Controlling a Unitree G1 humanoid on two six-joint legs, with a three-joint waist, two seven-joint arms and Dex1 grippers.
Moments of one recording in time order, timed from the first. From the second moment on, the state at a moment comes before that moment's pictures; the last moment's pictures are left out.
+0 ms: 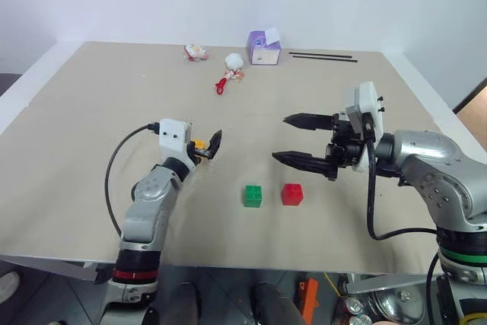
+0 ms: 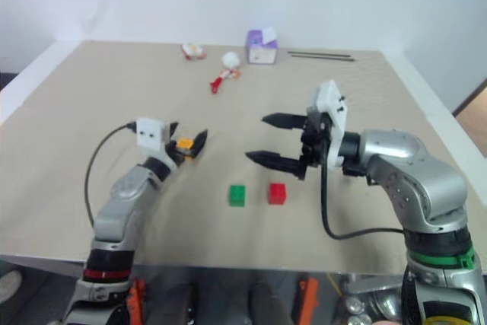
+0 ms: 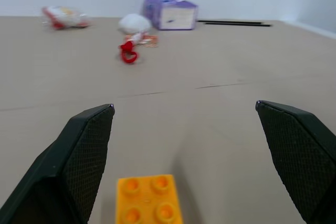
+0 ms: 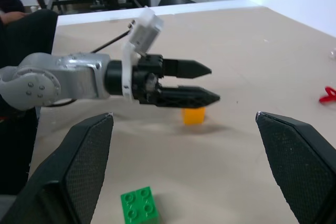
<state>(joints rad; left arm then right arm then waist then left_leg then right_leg) -0.38 0.05 0.04 -0.09 -0.15 0.34 -0.21 -0.57 -0.77 -0.05 -0.33 0.72 0.70 0.94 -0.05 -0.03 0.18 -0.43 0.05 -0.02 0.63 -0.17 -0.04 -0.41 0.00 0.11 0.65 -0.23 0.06</state>
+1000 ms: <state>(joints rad) -0.40 0.10 0.00 0.09 -0.16 0.32 -0.26 -0.59 -0.75 -0.04 -0.30 0.71 0.69 0.99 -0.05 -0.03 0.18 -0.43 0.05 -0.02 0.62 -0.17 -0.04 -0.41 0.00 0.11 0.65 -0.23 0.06</state>
